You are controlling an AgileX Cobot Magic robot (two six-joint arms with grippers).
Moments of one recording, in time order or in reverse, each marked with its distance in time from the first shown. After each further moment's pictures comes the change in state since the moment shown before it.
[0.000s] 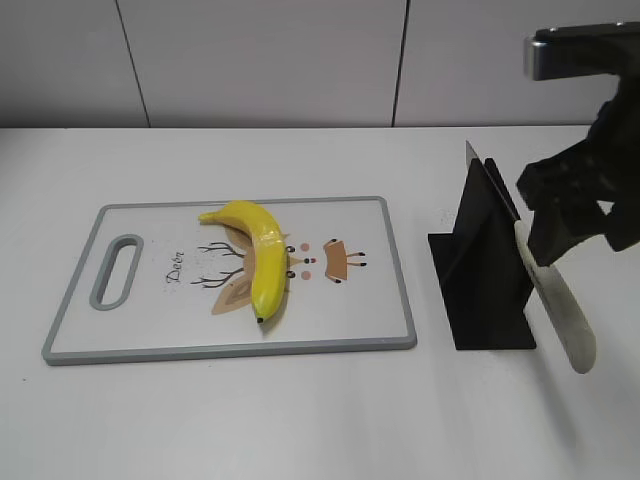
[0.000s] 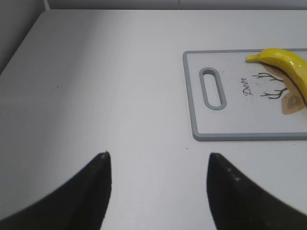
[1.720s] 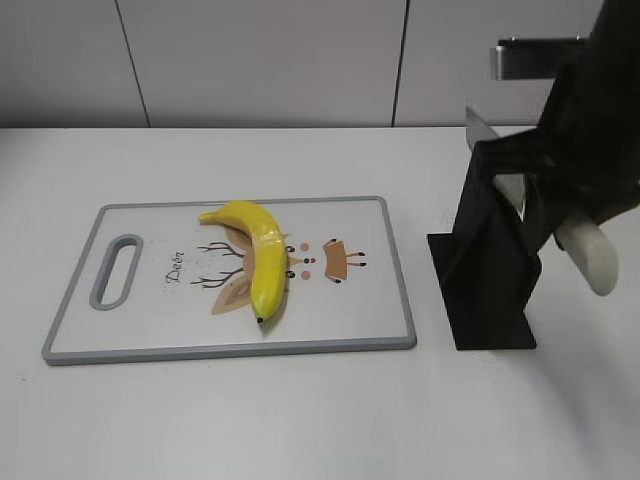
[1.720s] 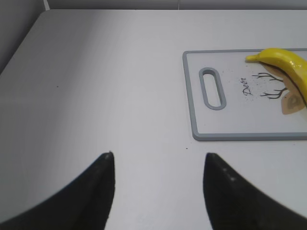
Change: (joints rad) left arm 0.000 0.000 0.000 0.000 0.000 0.000; right arm 0.002 0.188 -0.144 0.039 0.101 0.142
